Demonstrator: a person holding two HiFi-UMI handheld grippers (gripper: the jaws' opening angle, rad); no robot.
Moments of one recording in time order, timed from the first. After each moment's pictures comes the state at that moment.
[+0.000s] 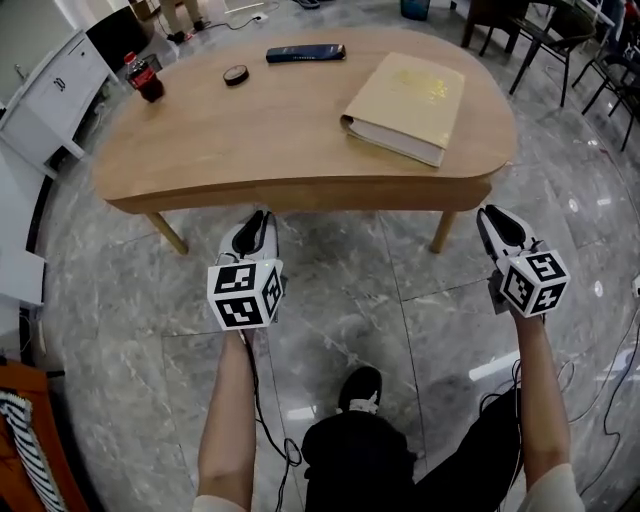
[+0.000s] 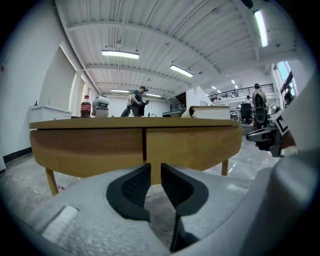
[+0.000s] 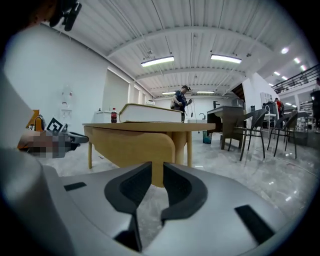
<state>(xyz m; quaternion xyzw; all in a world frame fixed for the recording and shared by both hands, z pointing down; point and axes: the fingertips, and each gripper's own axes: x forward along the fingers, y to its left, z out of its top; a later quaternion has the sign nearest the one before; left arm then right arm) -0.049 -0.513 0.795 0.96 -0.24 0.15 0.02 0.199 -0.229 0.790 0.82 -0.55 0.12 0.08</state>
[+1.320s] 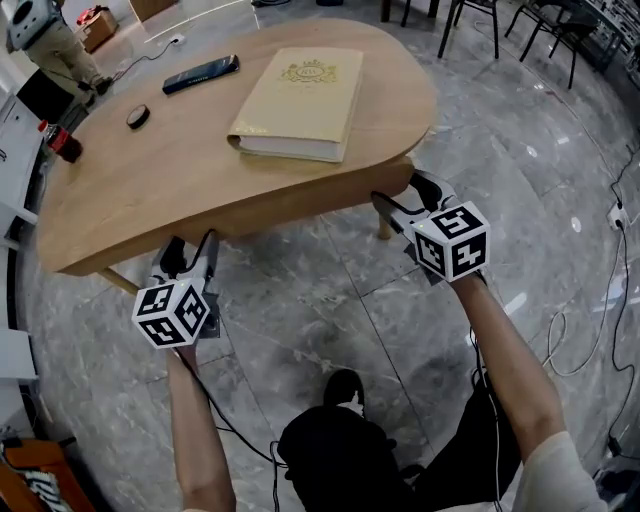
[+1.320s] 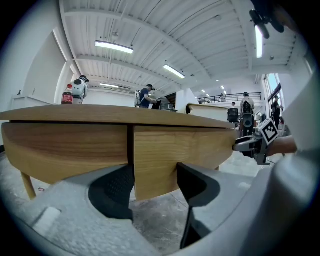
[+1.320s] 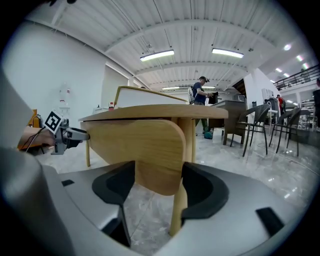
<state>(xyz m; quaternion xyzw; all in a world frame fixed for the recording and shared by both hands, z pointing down) -0.006 -0.520 0.796 0.98 -0.15 0.15 0.04 0.211 -0.270 0.810 0.82 -0.55 0.14 0.09</state>
